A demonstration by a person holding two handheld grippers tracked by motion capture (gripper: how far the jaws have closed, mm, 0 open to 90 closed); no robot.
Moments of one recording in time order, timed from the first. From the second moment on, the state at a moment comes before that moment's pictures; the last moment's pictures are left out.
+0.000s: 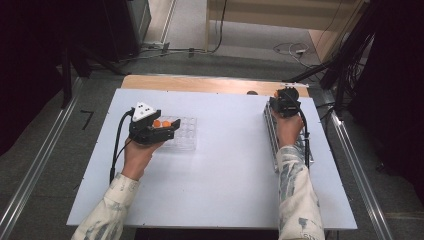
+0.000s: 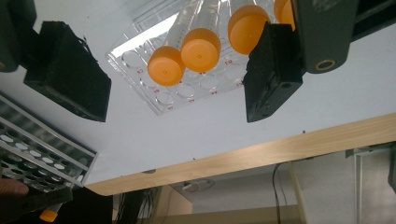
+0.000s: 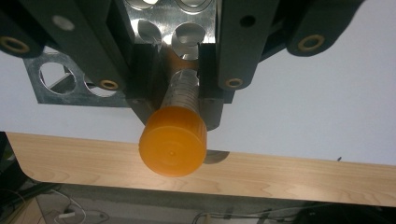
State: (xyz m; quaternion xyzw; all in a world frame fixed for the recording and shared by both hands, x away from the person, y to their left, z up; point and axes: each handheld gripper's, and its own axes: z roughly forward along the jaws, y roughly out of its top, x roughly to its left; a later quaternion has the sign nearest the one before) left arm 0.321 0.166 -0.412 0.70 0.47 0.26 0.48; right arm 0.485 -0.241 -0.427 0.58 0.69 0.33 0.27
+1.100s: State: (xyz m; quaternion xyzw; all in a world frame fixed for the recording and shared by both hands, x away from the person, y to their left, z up) left arm 0.316 0.164 -0.406 0.69 0.46 0.25 0.50; right arm 0.427 -0.218 -0.370 0.47 0.74 0.40 0.28
